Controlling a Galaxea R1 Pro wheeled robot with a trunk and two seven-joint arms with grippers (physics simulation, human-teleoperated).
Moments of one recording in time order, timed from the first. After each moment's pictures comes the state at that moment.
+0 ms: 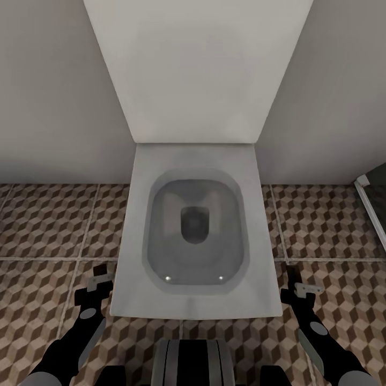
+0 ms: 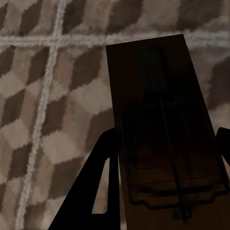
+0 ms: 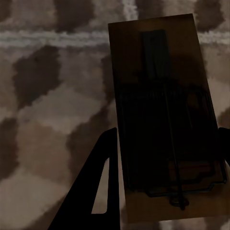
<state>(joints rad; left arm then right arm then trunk) -0.46 0.14 -0.12 -0.84 0.15 0.01 0.47 -0.50 -0.22 0.08 -0.59 -0.23 -0.30 -0.10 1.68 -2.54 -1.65</state>
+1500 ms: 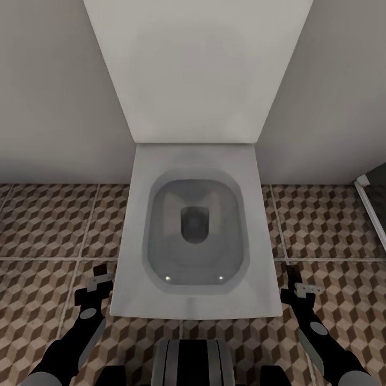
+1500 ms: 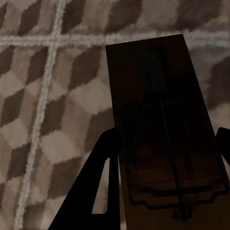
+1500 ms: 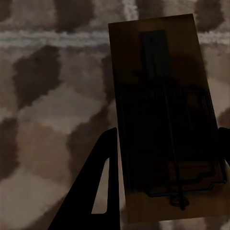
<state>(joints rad) -0.46 0.14 -0.12 -0.84 0.15 0.01 0.47 -0.50 -0.22 0.08 -0.59 -0.23 -0.30 -0.10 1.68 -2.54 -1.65</state>
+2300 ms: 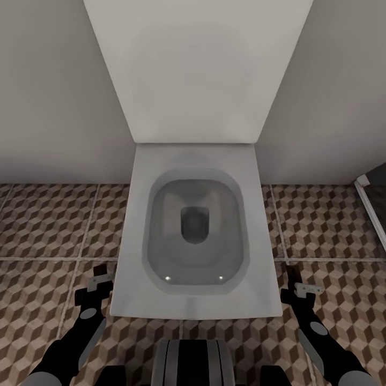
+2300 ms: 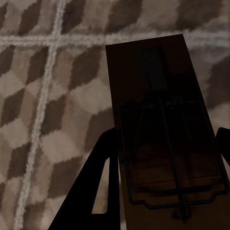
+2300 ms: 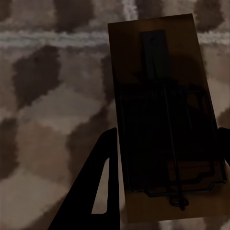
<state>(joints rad) -0.46 0.14 -0.12 -0.84 0.15 0.01 0.47 -0.50 -0.22 0.08 -0.59 -0.23 -0.30 -0.10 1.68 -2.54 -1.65</state>
